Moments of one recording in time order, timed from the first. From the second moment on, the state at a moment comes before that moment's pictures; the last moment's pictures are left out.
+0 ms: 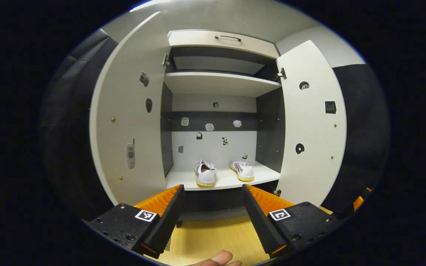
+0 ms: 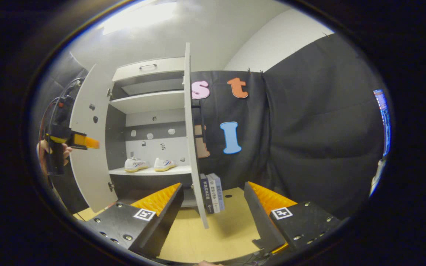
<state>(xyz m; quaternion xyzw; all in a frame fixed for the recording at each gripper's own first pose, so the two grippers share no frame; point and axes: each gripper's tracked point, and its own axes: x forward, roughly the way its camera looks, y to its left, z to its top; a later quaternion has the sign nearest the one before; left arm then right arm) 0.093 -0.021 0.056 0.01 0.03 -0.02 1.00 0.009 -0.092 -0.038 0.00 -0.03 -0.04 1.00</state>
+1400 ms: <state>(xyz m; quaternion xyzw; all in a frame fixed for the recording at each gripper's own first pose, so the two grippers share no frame) 0.003 0.013 -0.014 -0.01 -0.02 -0.05 1.00 0.201 -0.160 0.035 -0.01 0.01 -0.07 1.00</state>
